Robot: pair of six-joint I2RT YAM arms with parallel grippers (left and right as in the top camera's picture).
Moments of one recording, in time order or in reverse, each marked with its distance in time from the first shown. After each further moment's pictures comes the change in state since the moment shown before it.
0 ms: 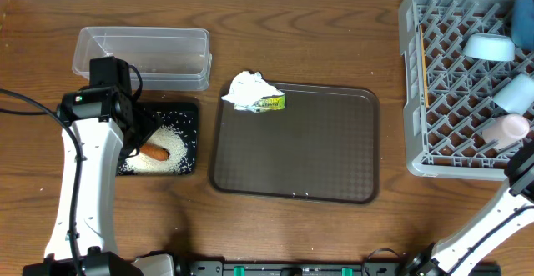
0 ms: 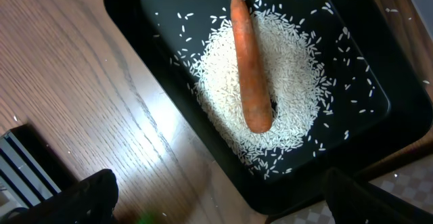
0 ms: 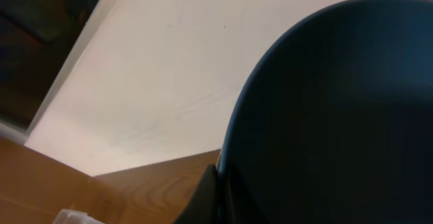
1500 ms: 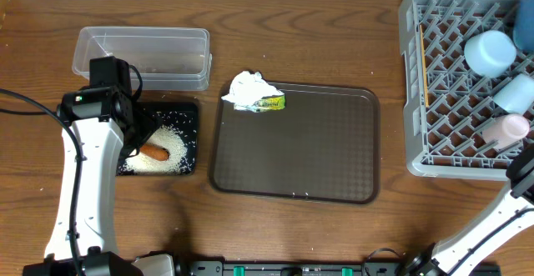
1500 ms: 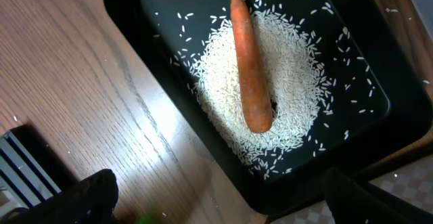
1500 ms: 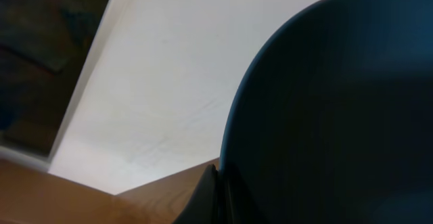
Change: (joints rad) left arm 0.000 0.000 0.000 0.000 0.000 0.000; right arm -0.018 -0.018 -0.005 -0.021 0.023 0.124
